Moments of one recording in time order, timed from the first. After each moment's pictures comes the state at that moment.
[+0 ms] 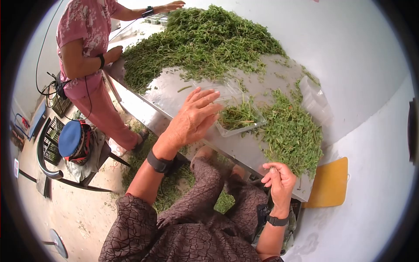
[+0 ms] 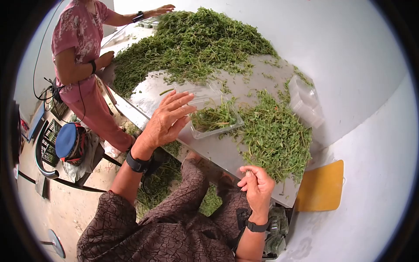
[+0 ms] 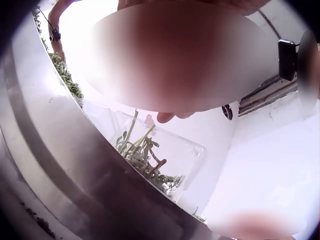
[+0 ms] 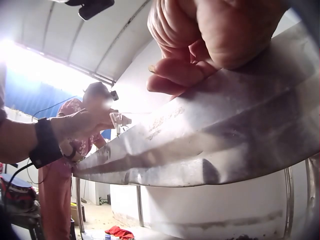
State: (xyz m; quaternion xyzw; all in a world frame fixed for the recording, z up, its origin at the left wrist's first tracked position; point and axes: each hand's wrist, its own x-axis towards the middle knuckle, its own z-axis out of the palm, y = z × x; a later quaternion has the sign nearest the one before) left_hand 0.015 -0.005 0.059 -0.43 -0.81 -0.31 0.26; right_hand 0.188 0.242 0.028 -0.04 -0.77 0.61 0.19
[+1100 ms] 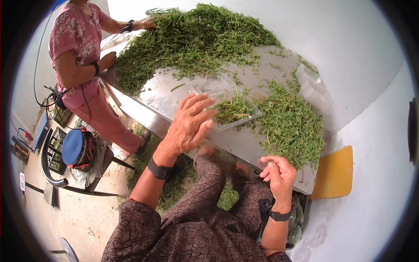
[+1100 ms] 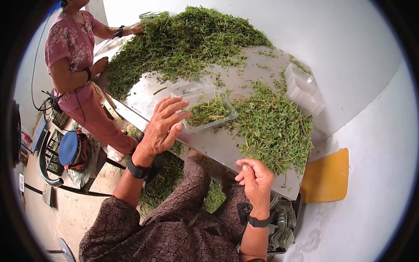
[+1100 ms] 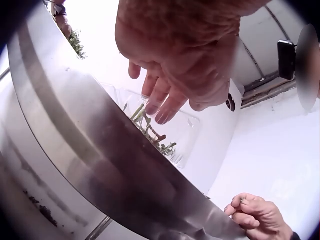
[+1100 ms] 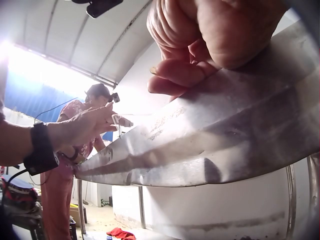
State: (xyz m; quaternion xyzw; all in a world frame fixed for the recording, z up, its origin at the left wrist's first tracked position) left_hand 0.026 0.000 0.046 -0.44 -0.79 -0.32 0.28; right_hand 0.189 0.243 0.025 -0.02 -0.77 0.61 0.19
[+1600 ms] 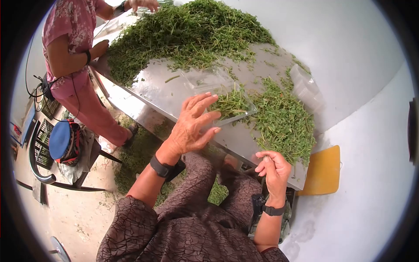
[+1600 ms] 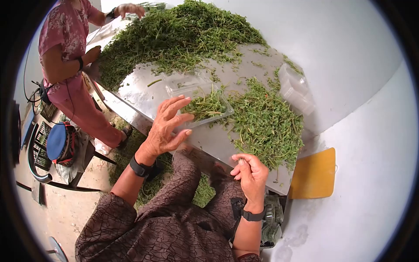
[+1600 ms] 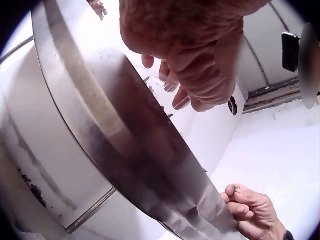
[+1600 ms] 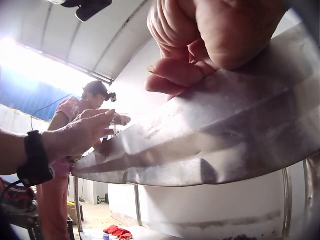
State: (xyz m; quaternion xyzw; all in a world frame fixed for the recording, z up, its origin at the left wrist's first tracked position) left_hand 0.033 0.013 0.023 -0.45 -0.75 -0.38 0.30; right_hand 0.188 0.242 0.028 -0.03 -0.76 0.62 0.19
